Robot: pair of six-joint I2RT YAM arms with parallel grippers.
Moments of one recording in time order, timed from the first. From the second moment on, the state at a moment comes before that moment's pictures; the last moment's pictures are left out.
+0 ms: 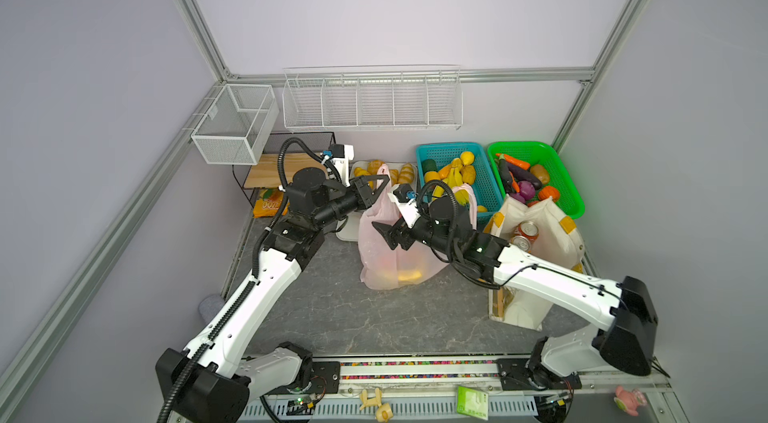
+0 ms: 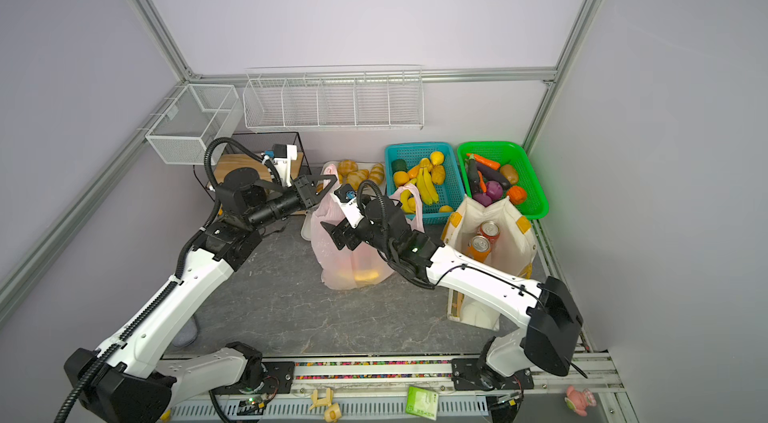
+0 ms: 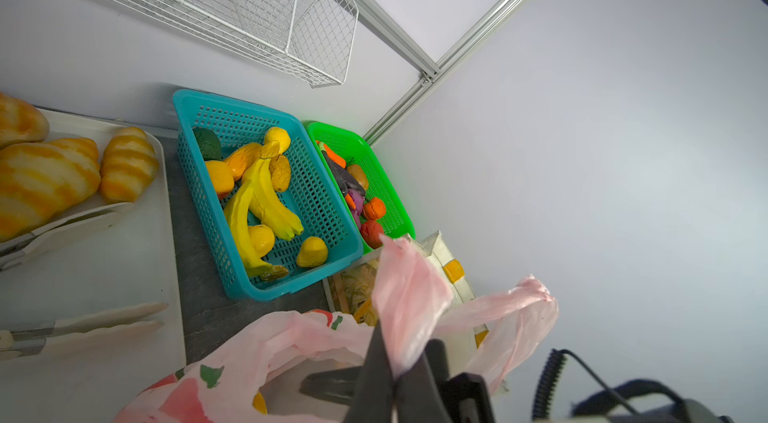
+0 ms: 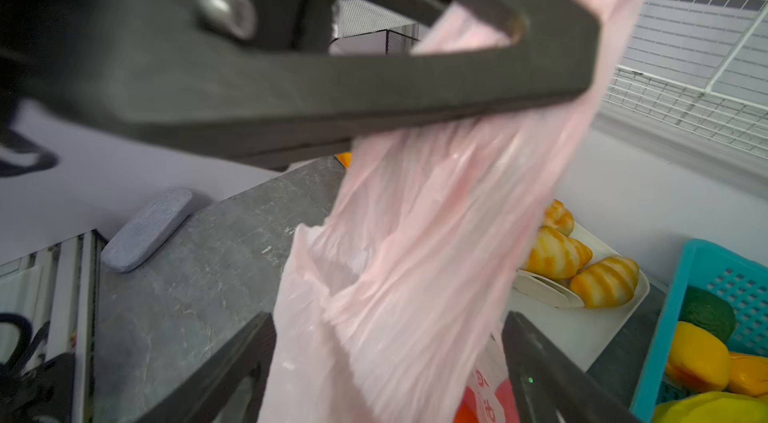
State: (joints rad) left arm -0.46 1.17 1.17 -0.07 0.49 -0.76; right arm 0.96 1.49 1.20 0.08 0.04 0.02
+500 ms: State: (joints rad) left arm -0.46 1.15 1.14 0.03 0.50 -0.87; right arm 0.97 1.65 1.19 0.51 0.15 0.20
